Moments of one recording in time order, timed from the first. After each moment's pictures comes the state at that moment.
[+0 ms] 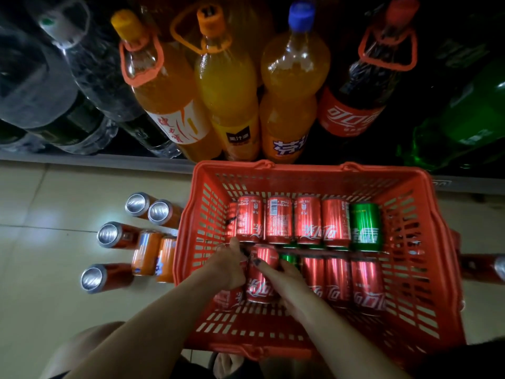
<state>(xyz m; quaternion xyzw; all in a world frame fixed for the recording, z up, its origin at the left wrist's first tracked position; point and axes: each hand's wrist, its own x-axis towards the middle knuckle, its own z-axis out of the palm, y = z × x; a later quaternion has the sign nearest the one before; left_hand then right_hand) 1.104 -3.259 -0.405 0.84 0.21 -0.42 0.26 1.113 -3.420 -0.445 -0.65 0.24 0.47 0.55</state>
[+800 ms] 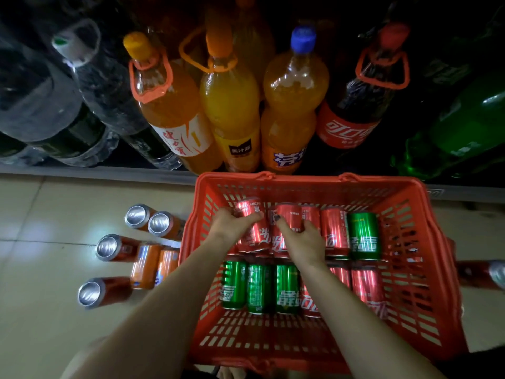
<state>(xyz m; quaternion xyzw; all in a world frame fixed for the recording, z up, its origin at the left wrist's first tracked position) 1.173 -3.239 -0.392 0.71 0.41 -0.17 0.54 1.193 -3.406 -0.398 -0.79 0.18 0.27 0.52</state>
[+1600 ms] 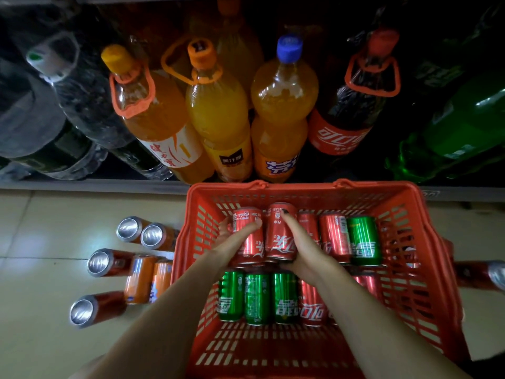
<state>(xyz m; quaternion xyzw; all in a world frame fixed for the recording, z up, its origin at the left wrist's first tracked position) 1.164 -3.245 -0.411 0.58 0.43 -0.25 0.65 1.216 -3.414 -0.409 -0.55 0.27 0.46 0.64</state>
